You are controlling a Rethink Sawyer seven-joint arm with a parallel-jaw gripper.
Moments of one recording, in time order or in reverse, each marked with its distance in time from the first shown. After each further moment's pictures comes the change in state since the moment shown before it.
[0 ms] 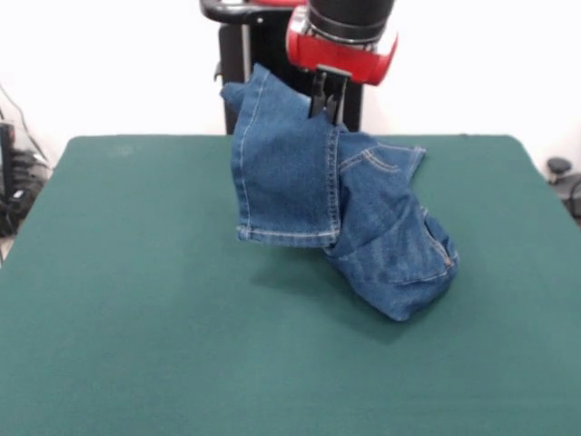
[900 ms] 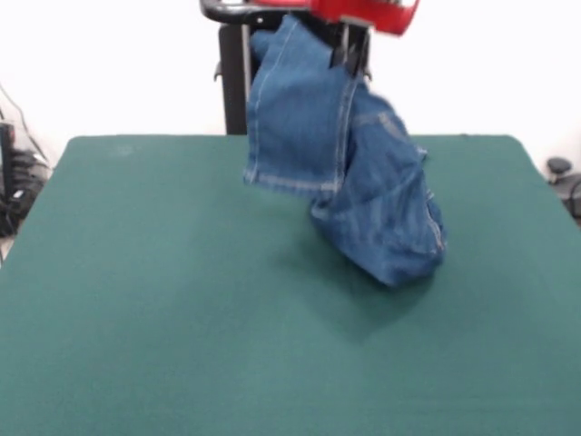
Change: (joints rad) arm 0.041 -0.078 -0.008 0.008 0.006 0.207 0.000
